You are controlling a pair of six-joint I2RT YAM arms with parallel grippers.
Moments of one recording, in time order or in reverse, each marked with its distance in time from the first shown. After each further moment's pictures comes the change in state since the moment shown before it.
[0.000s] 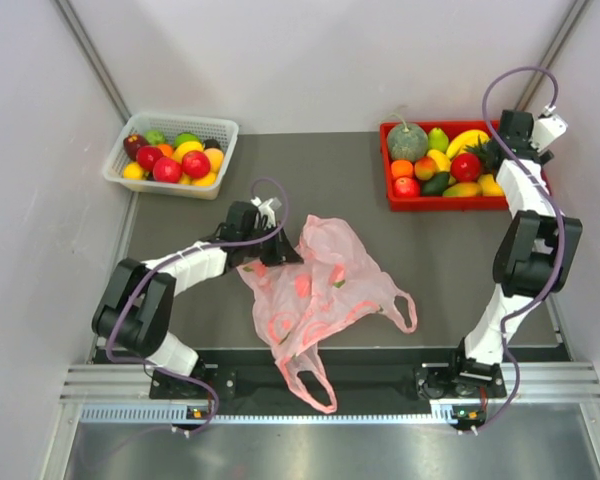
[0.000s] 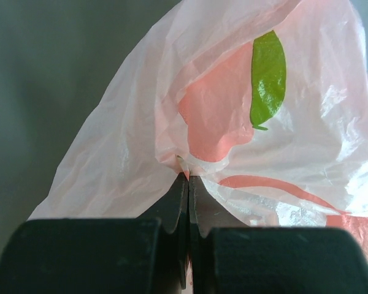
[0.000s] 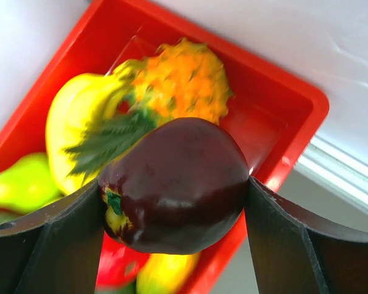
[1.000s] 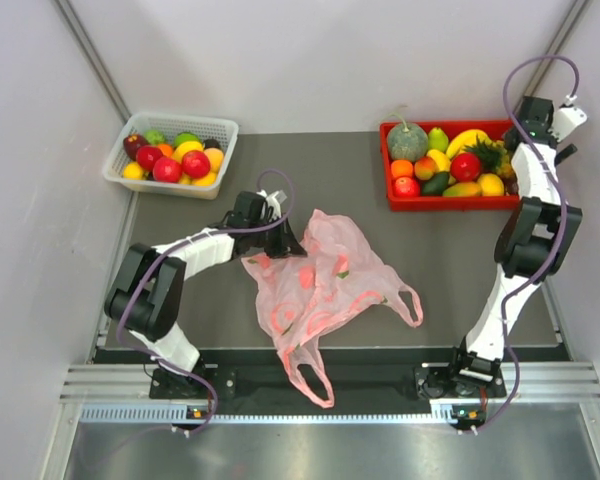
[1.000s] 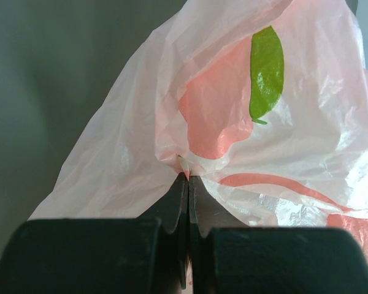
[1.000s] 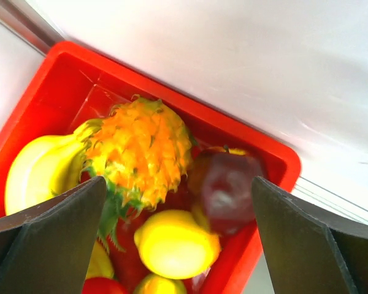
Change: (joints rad) left arm 0.000 0.115 0.128 -0.074 0.000 0.005; right arm -0.088 0.239 0.340 -0.150 0.047 -0.026
